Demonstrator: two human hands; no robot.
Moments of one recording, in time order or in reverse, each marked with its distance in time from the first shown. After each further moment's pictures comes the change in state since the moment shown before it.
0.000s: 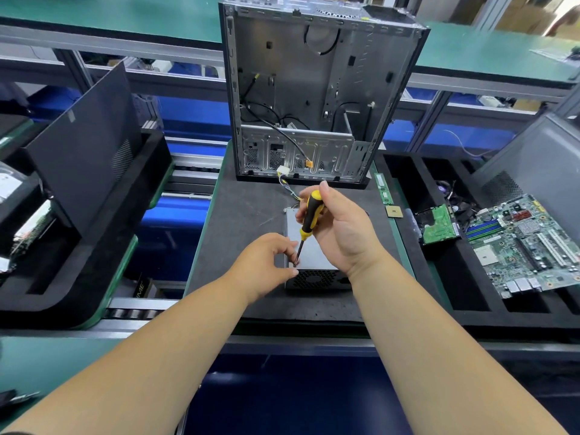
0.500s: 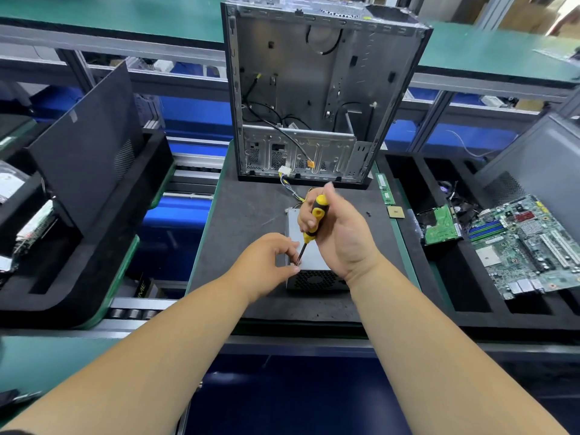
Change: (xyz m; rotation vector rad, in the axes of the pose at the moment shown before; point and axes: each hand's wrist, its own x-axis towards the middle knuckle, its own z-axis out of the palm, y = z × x) left_hand 0.004 -0.005 0.000 -0.008 0.006 0.045; right_hand -0.002 0.004 0.005 -0.015 -0.097 -0.011
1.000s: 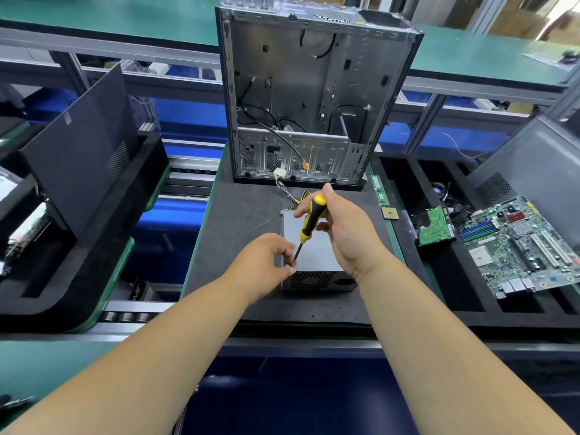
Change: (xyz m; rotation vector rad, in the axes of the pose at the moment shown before) left_hand -0.002 0.013 0.001 0.087 0.013 -0.070; right_hand 0.000 -0.011 -0.015 -0.500 0.119 -0.002
